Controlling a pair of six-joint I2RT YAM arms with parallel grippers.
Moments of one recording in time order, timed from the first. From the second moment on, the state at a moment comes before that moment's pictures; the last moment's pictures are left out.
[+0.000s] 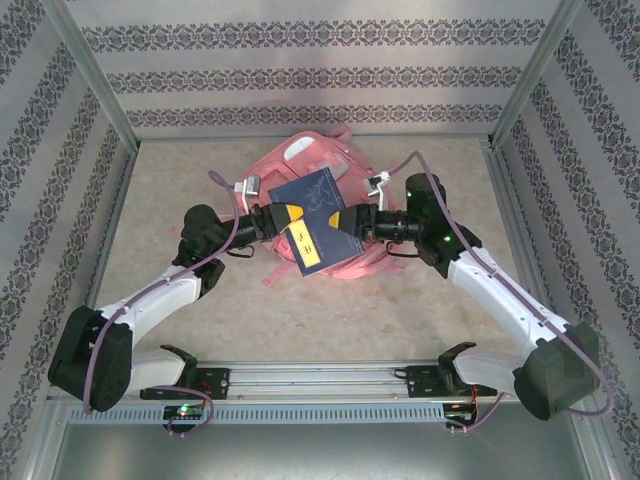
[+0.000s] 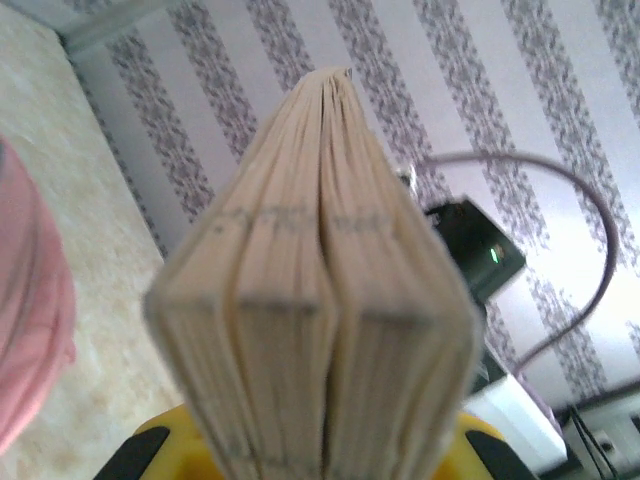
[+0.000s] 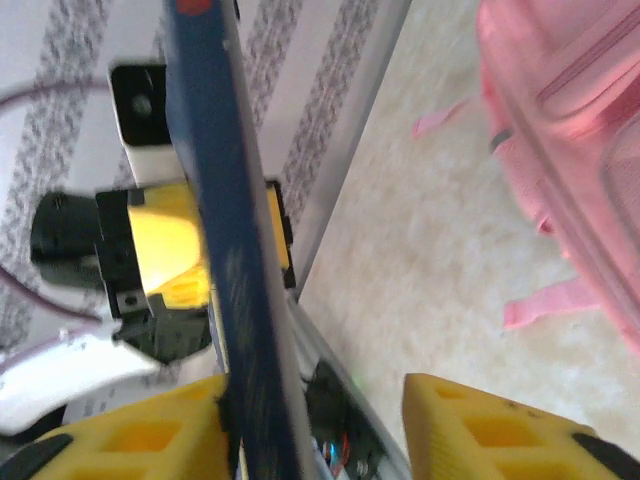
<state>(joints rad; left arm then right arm) -0.39 1.25 0.63 0.79 0.75 -1.25 0.44 1.17 0.92 -0.11 -0.81 0.85</state>
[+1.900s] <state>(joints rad) -0.44 1.32 0.92 0.33 0.48 -1.02 0.51 0.83 0.56 0.30 -0.20 1.07</state>
